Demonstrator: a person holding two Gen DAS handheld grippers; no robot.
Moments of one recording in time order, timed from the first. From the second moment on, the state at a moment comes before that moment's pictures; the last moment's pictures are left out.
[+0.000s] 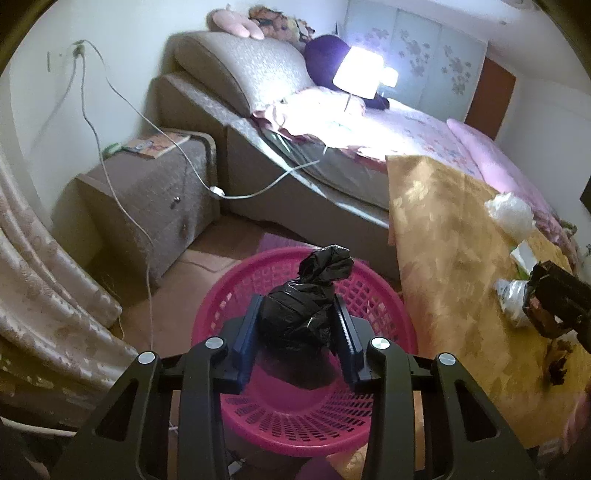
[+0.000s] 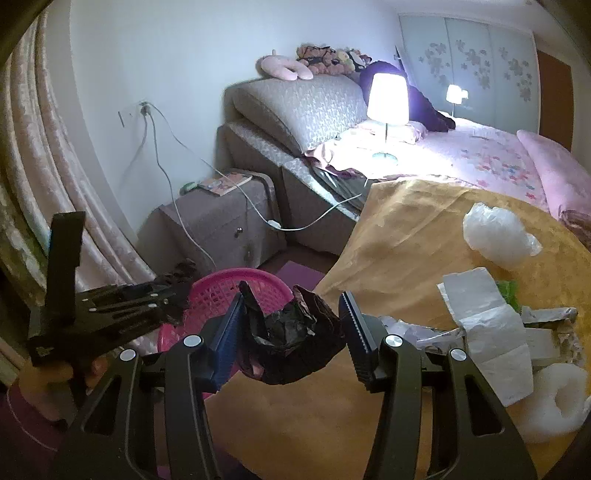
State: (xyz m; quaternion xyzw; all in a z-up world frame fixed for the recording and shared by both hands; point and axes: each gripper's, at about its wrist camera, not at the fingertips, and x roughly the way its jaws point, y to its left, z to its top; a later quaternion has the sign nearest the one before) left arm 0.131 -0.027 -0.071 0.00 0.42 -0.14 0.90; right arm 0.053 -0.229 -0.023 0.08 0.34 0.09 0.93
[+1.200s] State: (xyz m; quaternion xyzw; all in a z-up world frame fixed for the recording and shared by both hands) left arm 0.119 -0.005 -0.048 0.03 0.37 -0.06 0.93; right arm 0.101 -0.194 -0.044 0.11 0.38 0.16 0.90
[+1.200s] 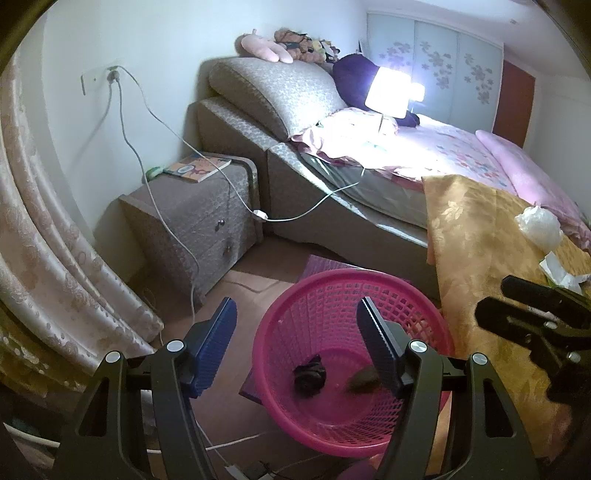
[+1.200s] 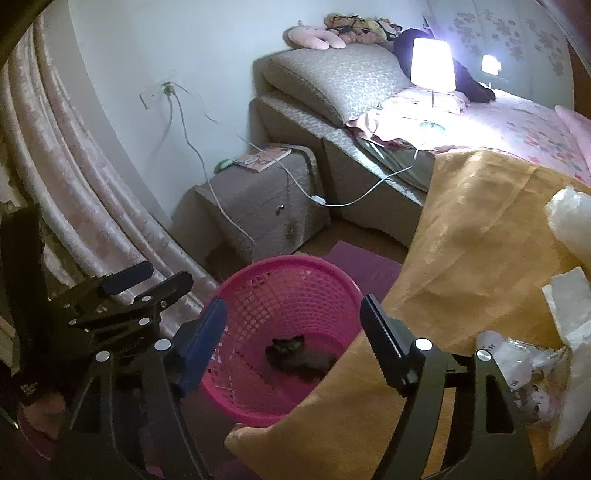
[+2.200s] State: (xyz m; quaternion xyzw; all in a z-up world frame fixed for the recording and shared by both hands) left arm 0.080 -0.083 -0.053 0.09 0.36 -0.15 0.92; right arm -0.039 -0.370 -0.045 0.13 0.32 -0.09 0.93
